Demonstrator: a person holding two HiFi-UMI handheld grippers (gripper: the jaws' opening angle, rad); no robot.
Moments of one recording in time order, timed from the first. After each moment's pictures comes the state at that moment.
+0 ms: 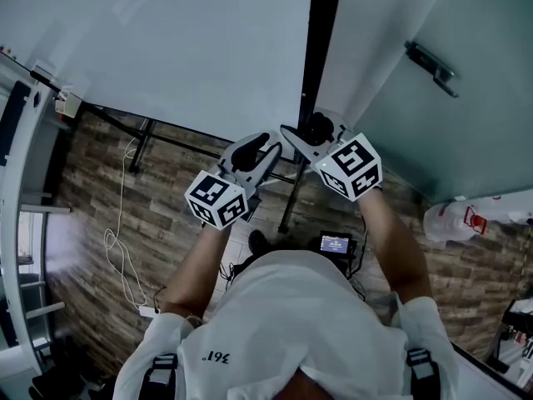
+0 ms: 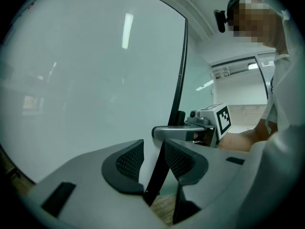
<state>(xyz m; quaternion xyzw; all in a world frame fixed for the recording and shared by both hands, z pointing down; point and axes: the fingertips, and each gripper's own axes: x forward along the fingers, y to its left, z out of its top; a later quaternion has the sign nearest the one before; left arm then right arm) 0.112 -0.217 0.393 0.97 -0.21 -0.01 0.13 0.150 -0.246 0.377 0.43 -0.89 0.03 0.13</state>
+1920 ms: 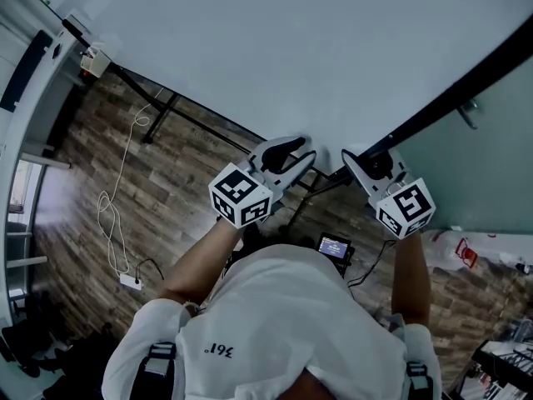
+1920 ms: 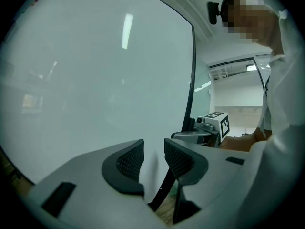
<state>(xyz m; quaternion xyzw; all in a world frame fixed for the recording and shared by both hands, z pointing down) 0.141 -0.179 0.387 0.97 -0.19 -0.01 0.13 0.217 -0.174 0.375 0.41 -0.90 0.01 0.14</state>
